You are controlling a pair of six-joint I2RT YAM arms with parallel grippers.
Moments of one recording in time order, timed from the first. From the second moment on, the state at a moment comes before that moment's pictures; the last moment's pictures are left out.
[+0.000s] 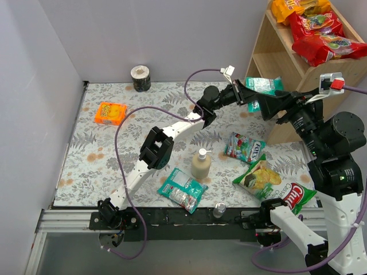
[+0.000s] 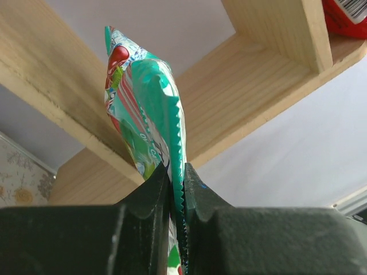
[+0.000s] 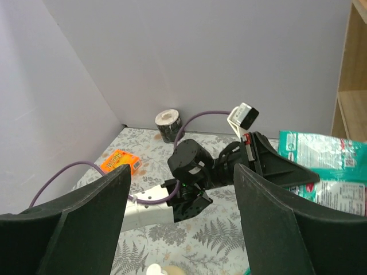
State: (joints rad) left arm -0.80 2.64 2.35 0.71 0.53 -1.23; right arm 0.27 0.79 1.40 -0.45 -0.18 0.35
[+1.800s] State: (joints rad) left arm -0.86 2.67 2.28 0.65 0.39 -1.04; right arm 0.27 0.81 1.41 -0.67 0.25 0.41
